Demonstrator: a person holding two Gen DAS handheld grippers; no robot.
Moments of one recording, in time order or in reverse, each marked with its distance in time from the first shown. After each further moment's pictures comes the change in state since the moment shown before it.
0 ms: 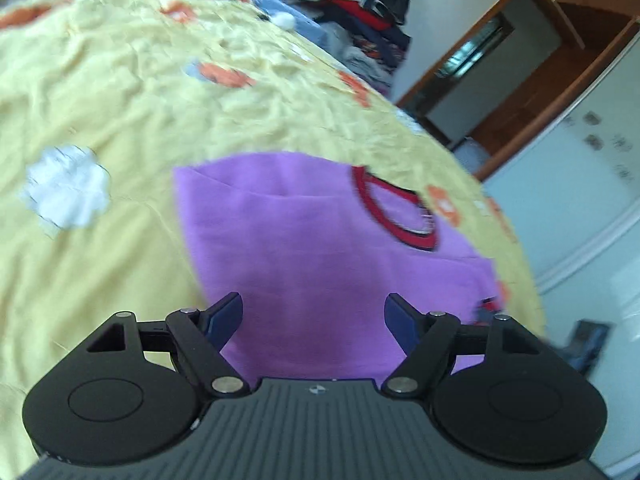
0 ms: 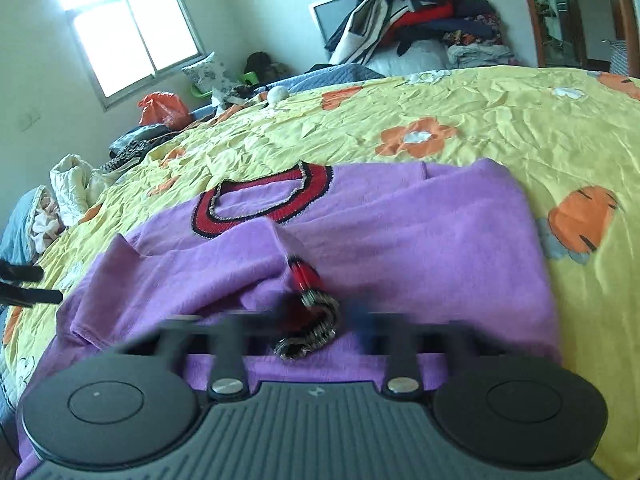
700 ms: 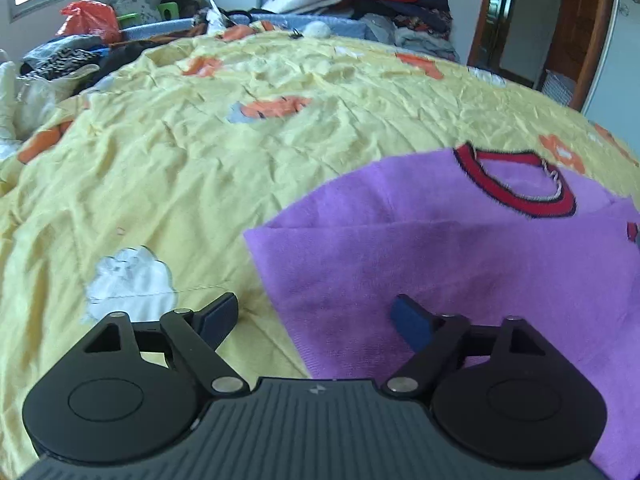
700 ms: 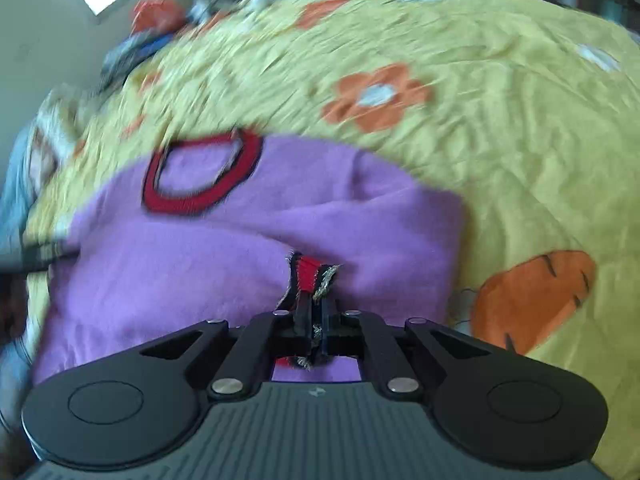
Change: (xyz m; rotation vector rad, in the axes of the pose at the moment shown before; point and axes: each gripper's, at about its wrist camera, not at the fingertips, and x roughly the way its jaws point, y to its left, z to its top) left arm 0.033 -0.007 0.019 0.291 -0.032 0.391; right arm 0.023 -0.078 0.086 0.021 0.356 0.037
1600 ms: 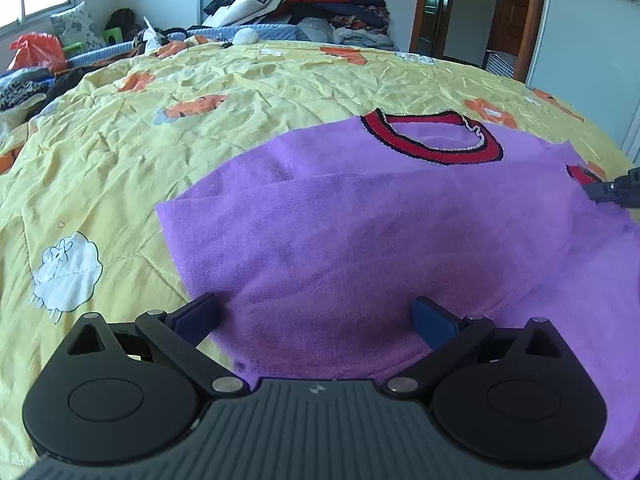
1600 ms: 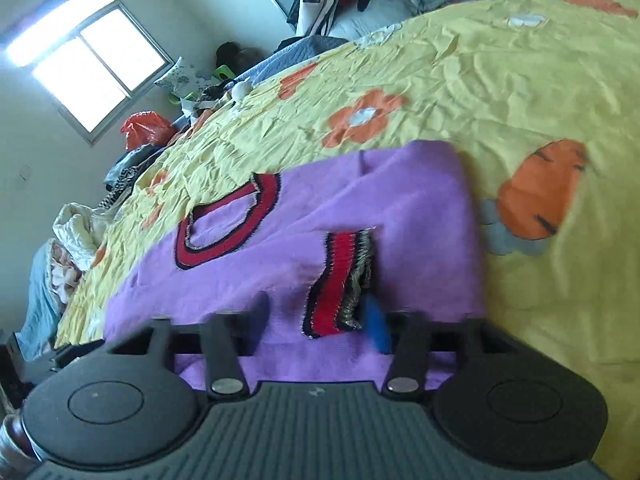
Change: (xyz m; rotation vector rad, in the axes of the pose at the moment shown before) left arm -0.009 -0.042 -0.037 0.133 -0.020 -0.115; right arm 0.000 0.015 -0.060 0.242 -0.246 0.096
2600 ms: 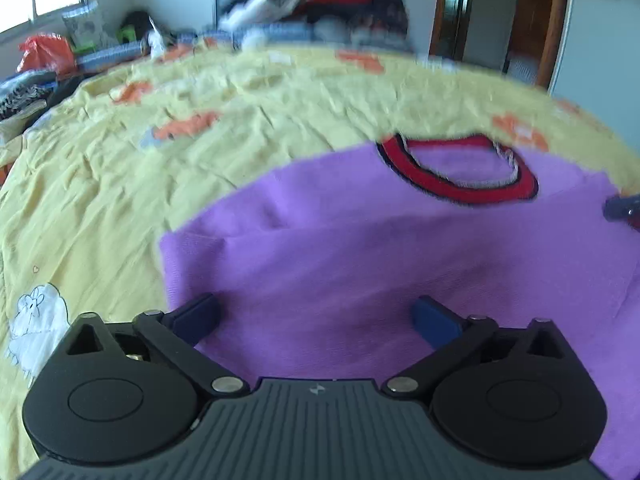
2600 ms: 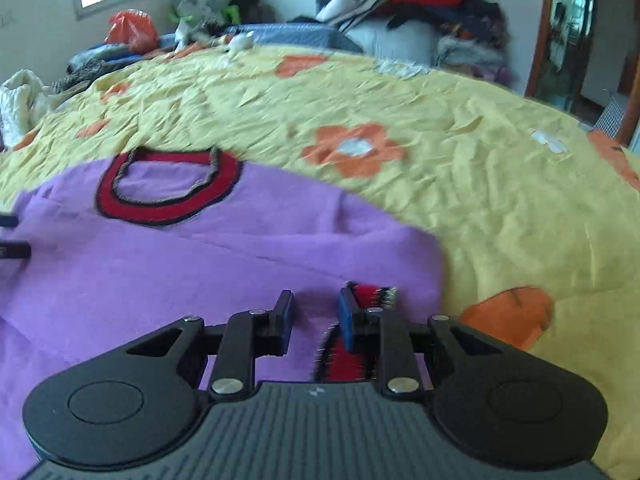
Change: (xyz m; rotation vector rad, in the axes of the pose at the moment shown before) left arm 0.042 -0.008 0.031 -0.013 -0.041 0.055; right arm 0.022 0.028 0.025 -0.433 0.017 -0.307
